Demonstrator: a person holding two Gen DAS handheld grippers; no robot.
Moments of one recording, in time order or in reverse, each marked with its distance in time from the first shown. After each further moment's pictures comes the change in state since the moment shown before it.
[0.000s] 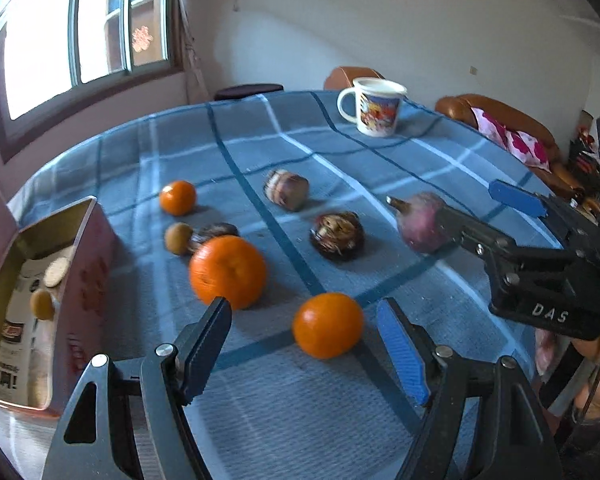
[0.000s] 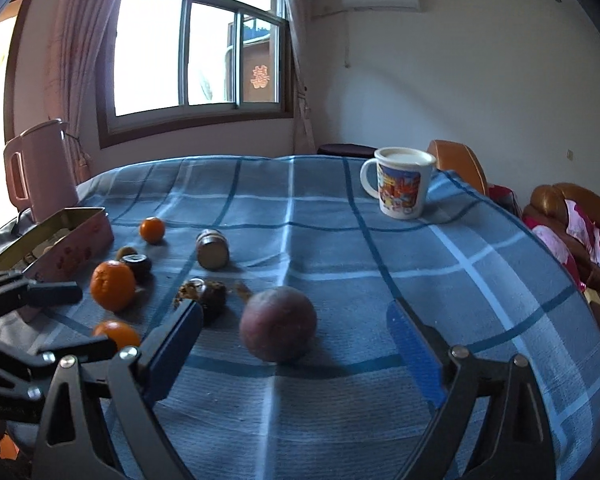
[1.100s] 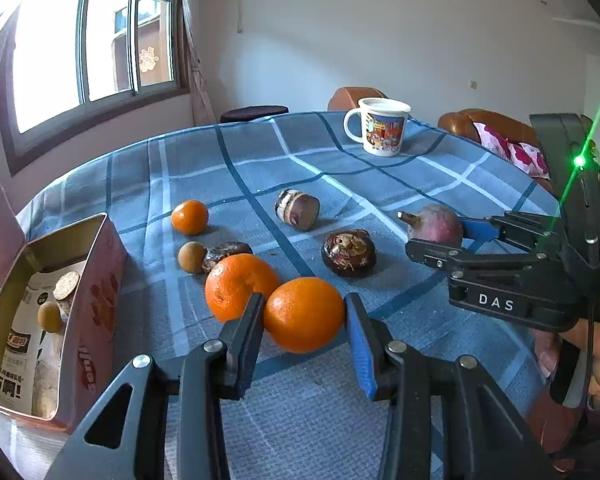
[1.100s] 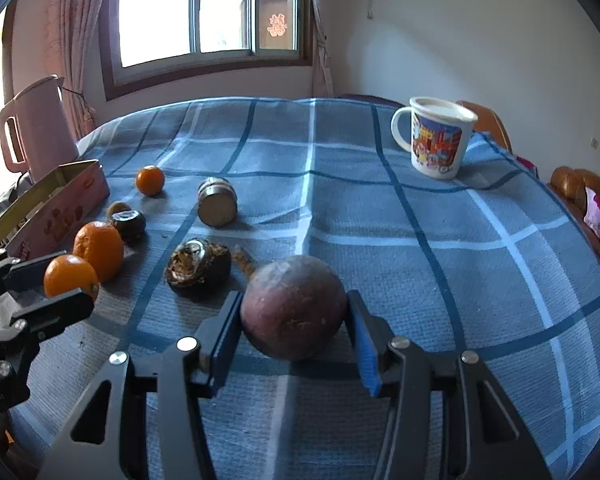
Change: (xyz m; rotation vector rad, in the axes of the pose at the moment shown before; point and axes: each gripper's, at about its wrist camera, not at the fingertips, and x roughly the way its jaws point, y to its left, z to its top) left arm -0.009 0.008 -0.004 0.012 -0.104 0.032; right arm 0.040 0.010 0.000 -0.050 0.198 0.053
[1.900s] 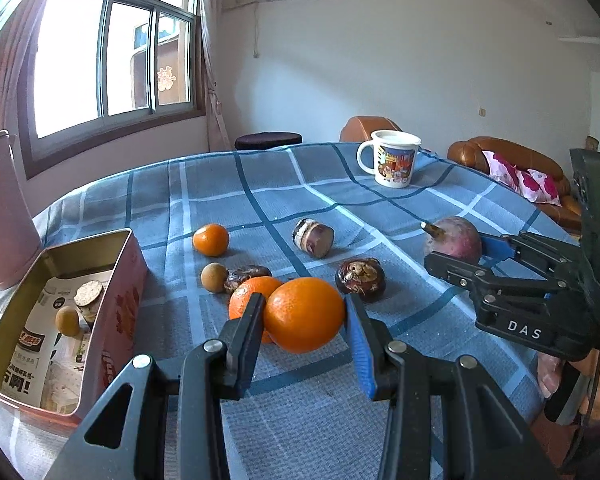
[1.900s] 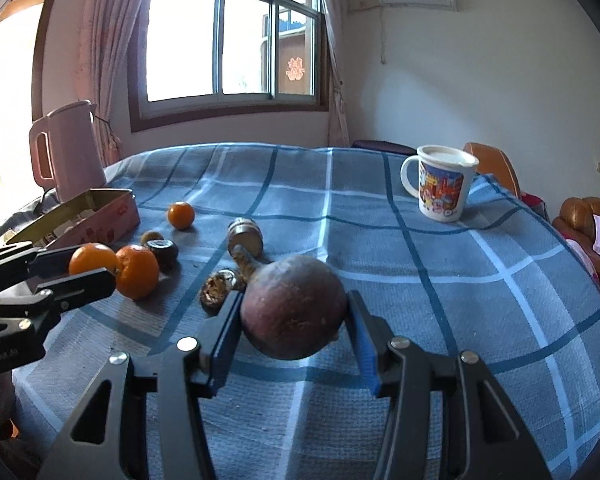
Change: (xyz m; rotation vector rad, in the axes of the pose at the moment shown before) left arm -0.018 0.006 -0.001 -0.032 -0.111 0.041; right arm -0.030 0.007 -0.006 -0.032 -0.183 0.055
